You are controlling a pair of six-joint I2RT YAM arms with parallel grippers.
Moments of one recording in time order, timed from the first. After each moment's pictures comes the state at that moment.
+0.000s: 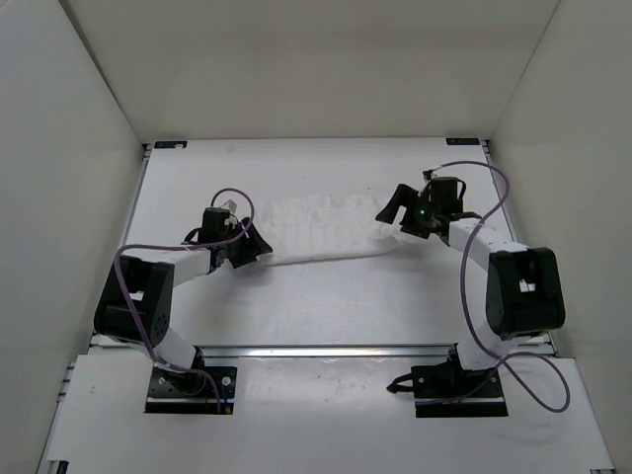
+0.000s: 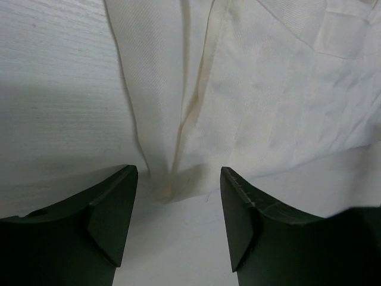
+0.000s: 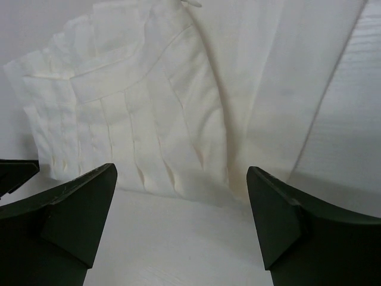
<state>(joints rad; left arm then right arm) -0.20 1.57 0.68 0.08 0.28 -0.65 0.11 1.62 0.95 -0.06 -0.37 0.50</state>
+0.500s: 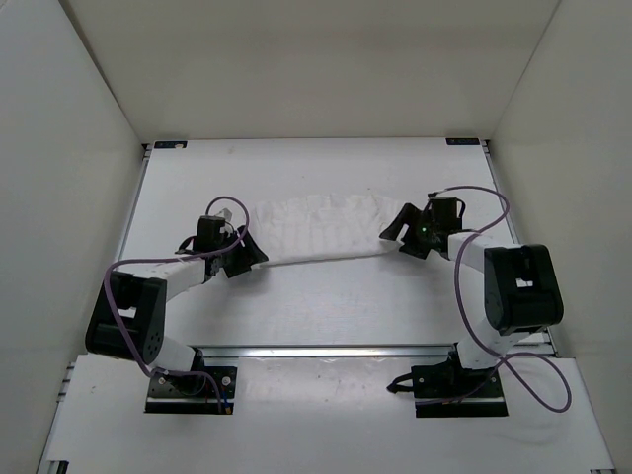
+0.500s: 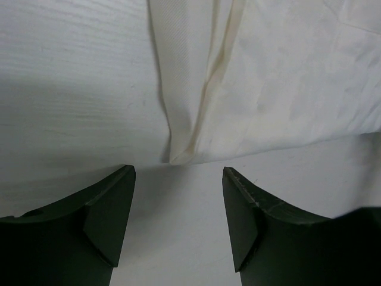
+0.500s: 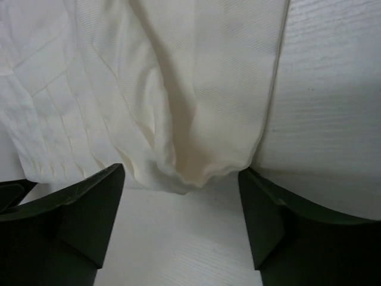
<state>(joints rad) -0.19 1.46 0.61 0.00 0.27 -0.64 0.08 1.61 0.77 0.01 -0.36 0.61</state>
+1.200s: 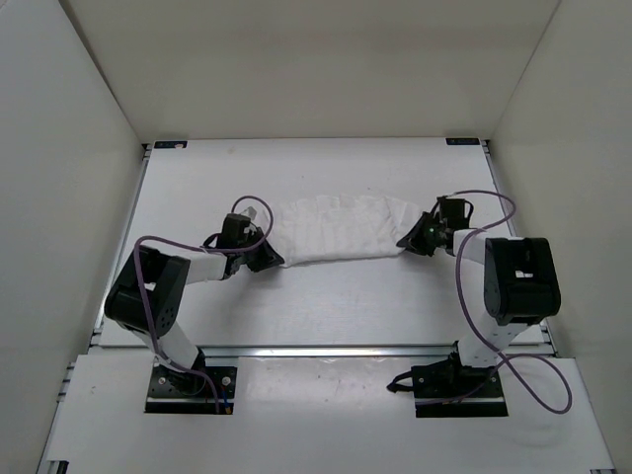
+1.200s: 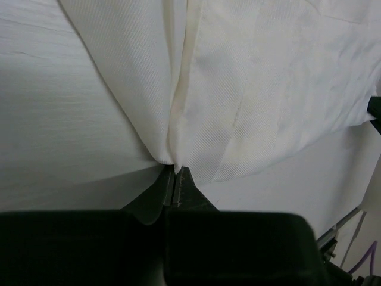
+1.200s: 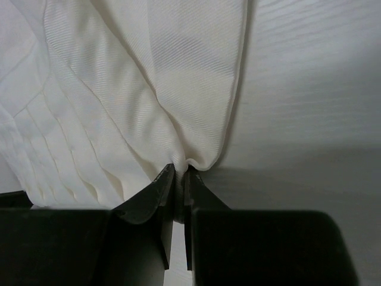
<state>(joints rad) -0.32 1.63 0.65 0.19 0.29 -0.75 0.03 1.70 0.79 0.04 -0.37 0.62</state>
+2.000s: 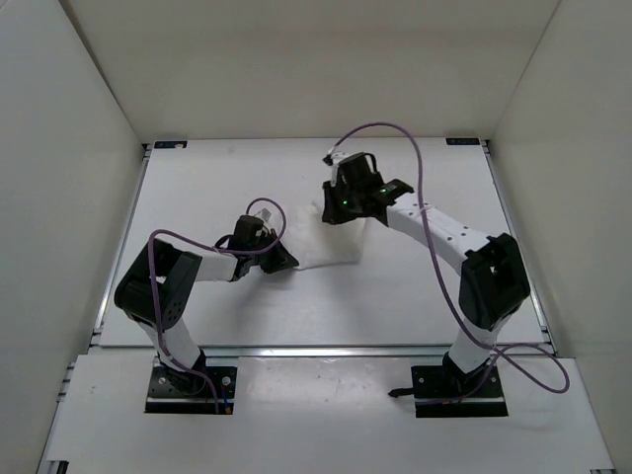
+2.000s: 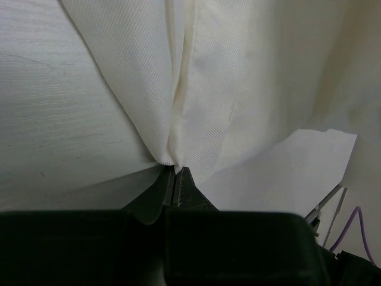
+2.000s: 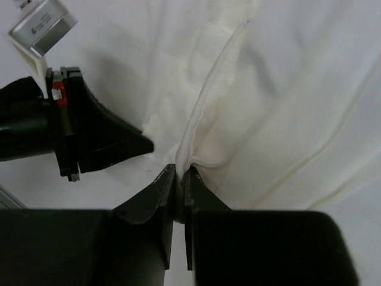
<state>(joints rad) -0.42 1.71 0.67 0.29 0.33 -0.82 0.58 1.73 1.44 -0.47 -0.15 0.24</state>
